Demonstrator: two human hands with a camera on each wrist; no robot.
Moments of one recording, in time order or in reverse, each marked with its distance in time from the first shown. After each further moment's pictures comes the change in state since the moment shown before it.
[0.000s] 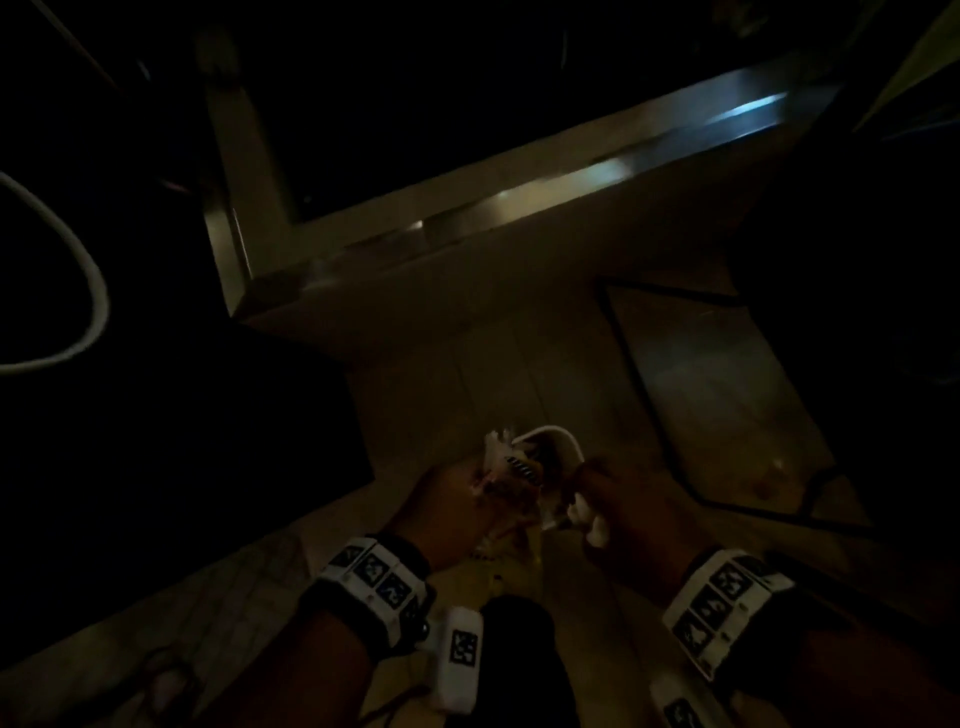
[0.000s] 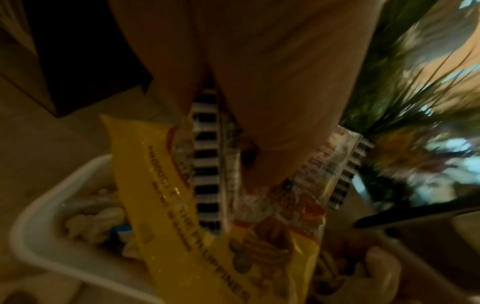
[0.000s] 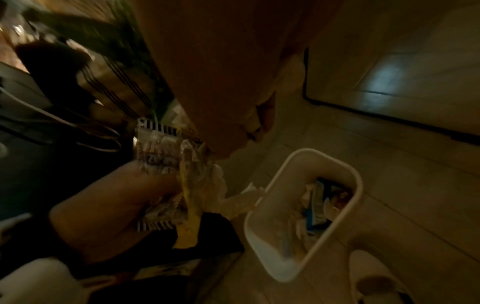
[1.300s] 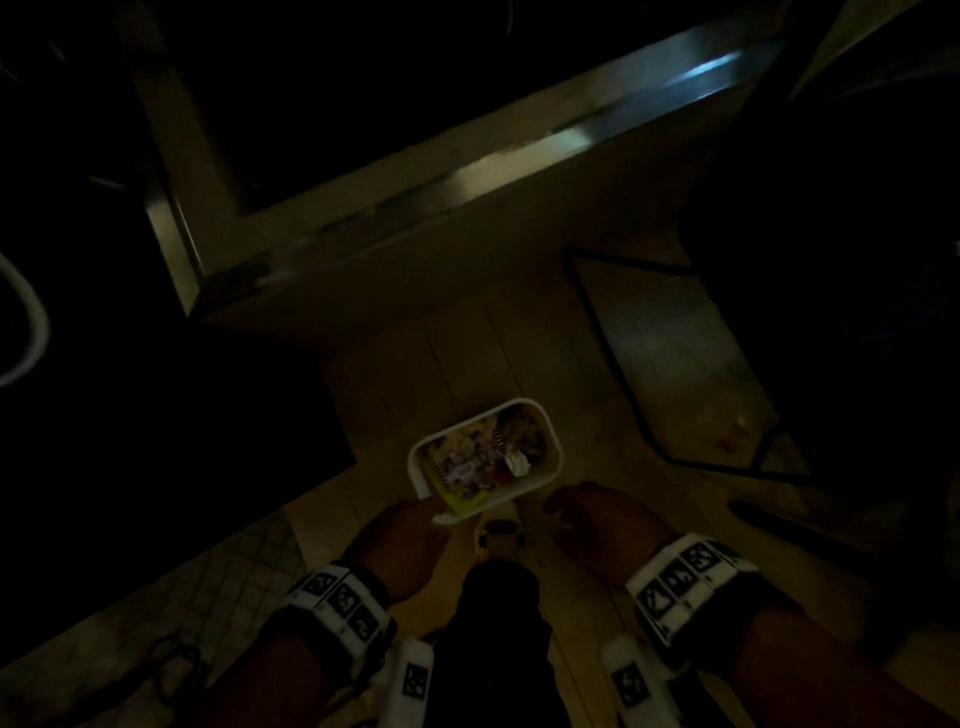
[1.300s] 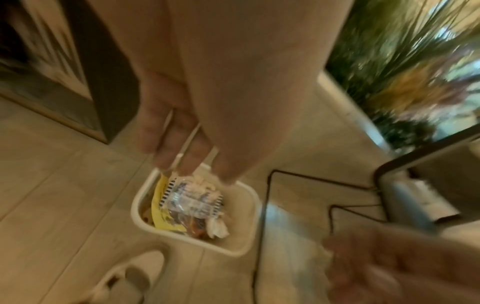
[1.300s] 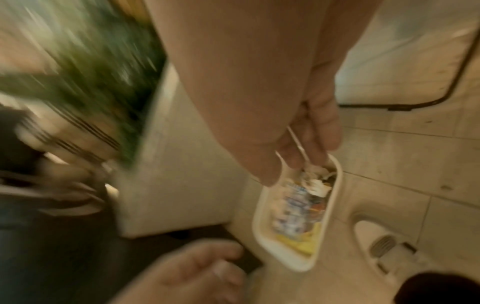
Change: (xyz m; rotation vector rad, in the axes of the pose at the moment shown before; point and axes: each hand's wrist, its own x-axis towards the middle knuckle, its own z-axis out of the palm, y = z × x) left_hand -0.030 -0.044 0.009 0.540 -0.131 -0.165; right_hand -0.023 0.015 0.015 -0.089 -0.375 0.391
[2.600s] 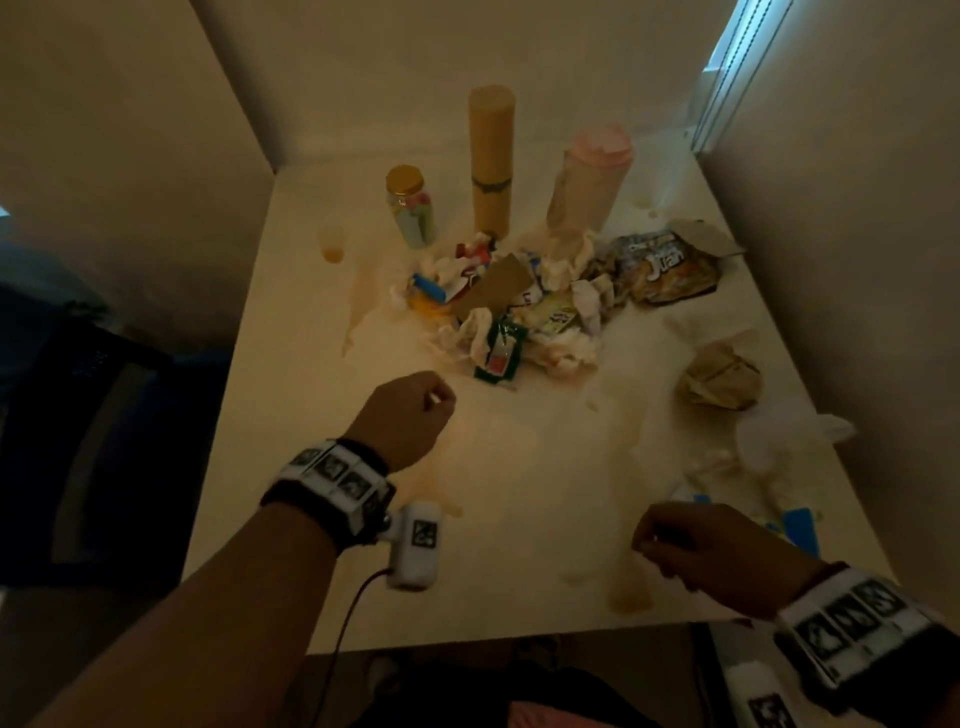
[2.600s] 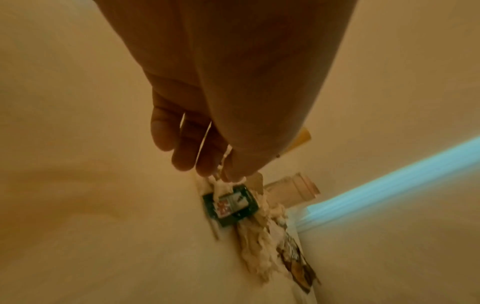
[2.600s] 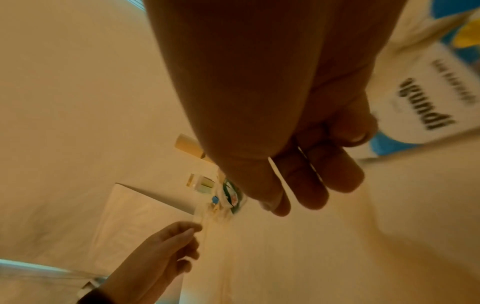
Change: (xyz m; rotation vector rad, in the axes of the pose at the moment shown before) left_hand -0.288 0.641 0.365 0.819 -0.040 1.042; right_hand -0.653 0.347 0.296 1.061 0.935 0.420
